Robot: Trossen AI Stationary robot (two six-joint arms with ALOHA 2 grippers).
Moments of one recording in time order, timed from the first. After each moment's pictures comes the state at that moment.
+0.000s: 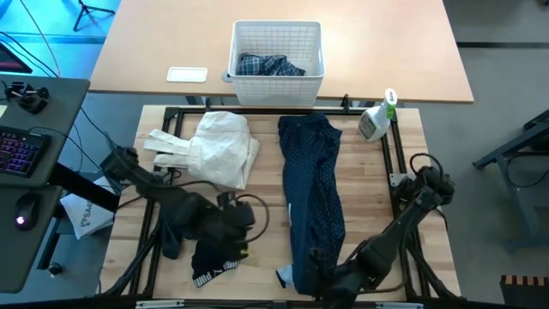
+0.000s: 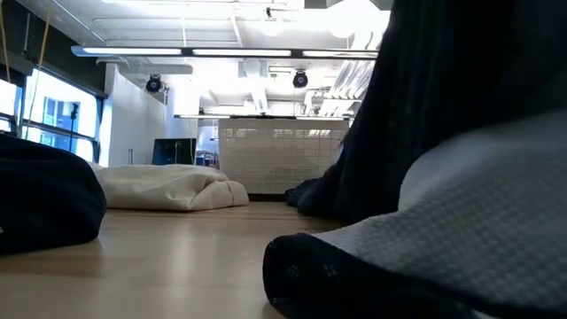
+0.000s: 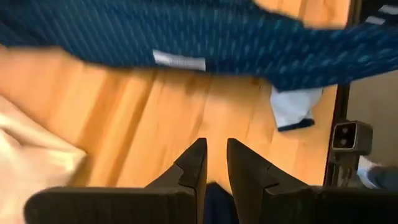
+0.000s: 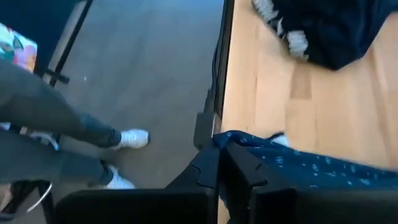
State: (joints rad) left arm -0.56 1.70 1.70 -1.13 -0.42 -0.76; right arm 0.79 1.88 1.68 -0.61 0.25 0.60
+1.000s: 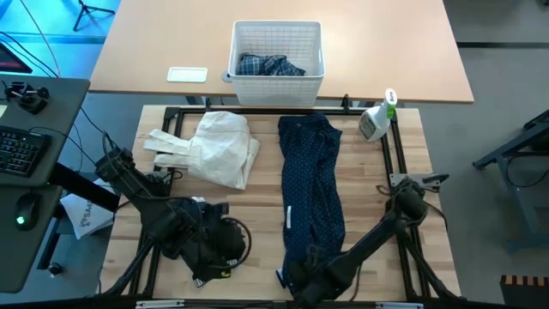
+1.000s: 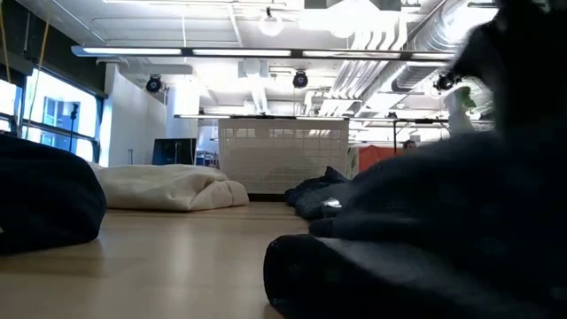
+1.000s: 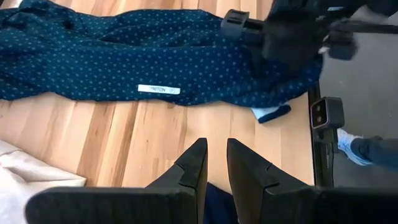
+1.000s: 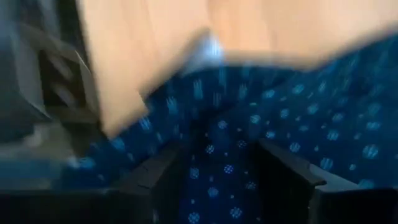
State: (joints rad) left arm -0.72 1.68 1.70 -1.09 -0.54 -0.65; right arm 0.74 2.18 1.68 -0.76 0.28 0.92
